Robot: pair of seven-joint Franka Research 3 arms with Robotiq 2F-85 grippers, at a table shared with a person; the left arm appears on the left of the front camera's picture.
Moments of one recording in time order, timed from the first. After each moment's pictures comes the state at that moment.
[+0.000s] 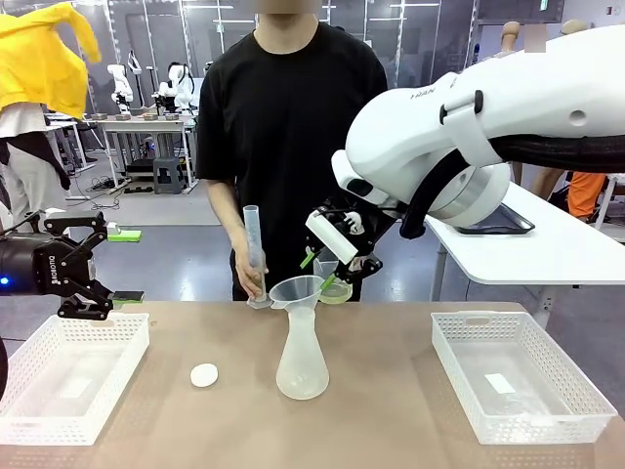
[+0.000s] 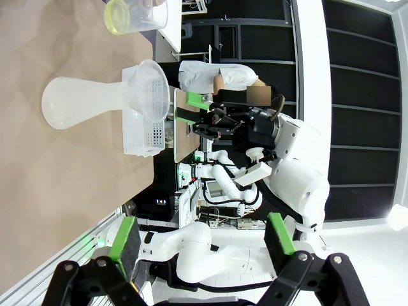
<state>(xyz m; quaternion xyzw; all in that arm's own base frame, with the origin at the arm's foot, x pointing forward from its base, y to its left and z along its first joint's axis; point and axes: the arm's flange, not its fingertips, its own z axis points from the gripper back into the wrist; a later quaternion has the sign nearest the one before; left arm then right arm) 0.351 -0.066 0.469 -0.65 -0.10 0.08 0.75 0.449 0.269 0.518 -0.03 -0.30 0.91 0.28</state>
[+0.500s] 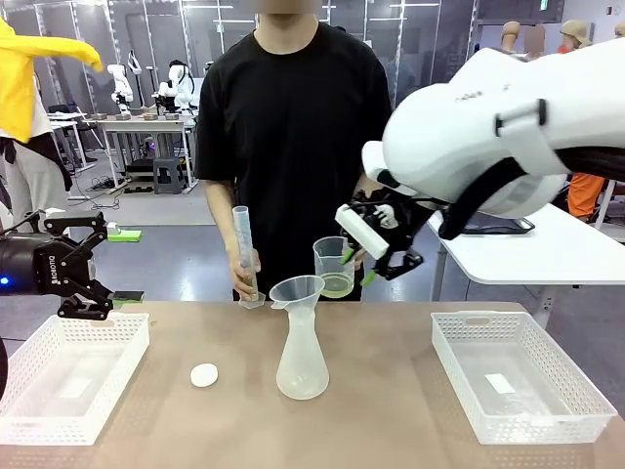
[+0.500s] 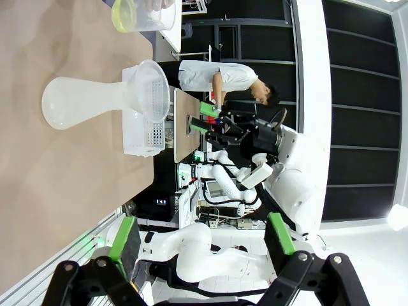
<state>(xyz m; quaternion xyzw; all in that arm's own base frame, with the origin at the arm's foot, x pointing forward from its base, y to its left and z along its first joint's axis) 0.351 -0.066 0.469 -0.65 -0.10 0.08 0.75 0.421 0.211 0.535 -0.07 -0.24 0.90 0.36</state>
